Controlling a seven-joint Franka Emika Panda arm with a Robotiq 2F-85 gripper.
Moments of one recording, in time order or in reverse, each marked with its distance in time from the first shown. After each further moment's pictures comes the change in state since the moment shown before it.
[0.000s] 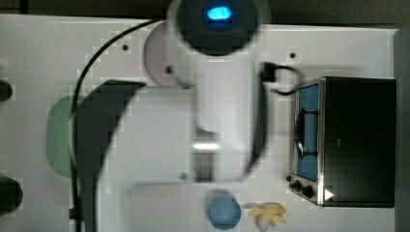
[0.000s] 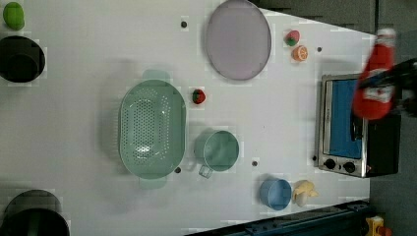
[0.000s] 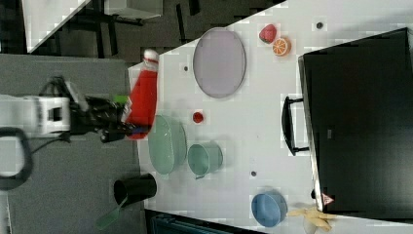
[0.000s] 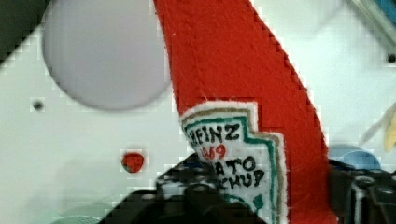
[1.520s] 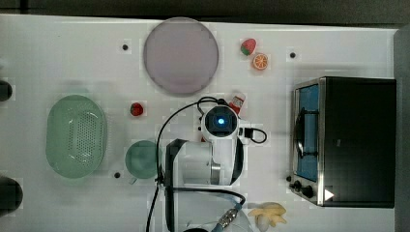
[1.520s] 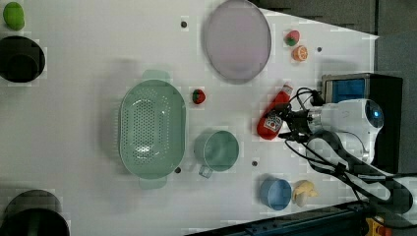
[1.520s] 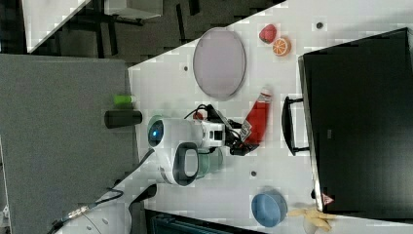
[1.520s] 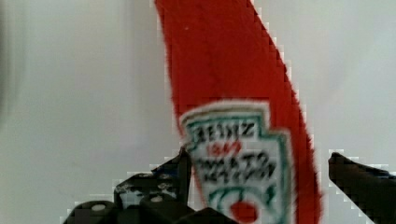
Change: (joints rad) arm -0.048 0.316 -0.044 -0.657 -0.018 0.934 -0.001
